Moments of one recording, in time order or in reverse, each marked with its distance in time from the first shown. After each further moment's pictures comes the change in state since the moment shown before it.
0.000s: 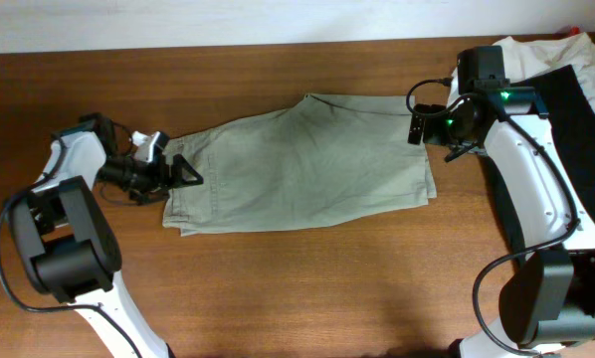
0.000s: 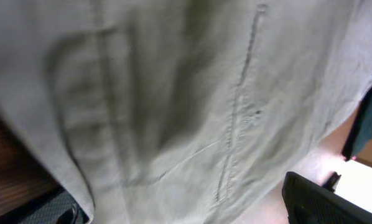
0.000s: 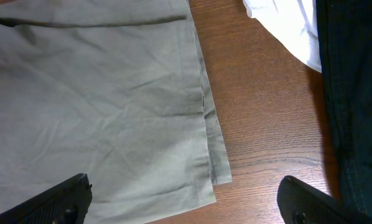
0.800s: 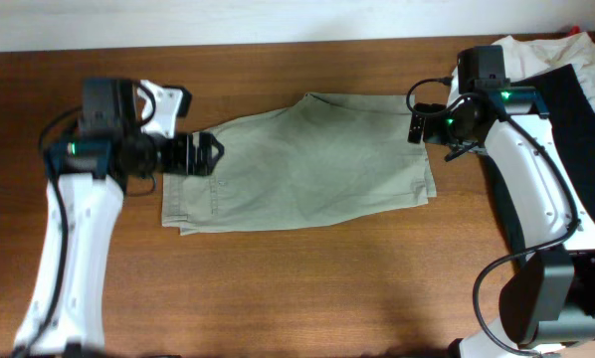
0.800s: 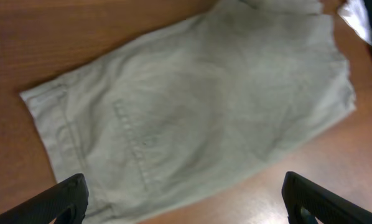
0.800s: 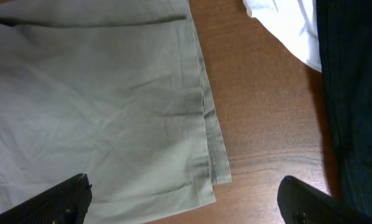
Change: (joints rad) left arm -0.257 -0.640 -0.053 0.085 -0.259 -0.154; right arm 0.000 0.000 0.000 0.000 0.000 0.000
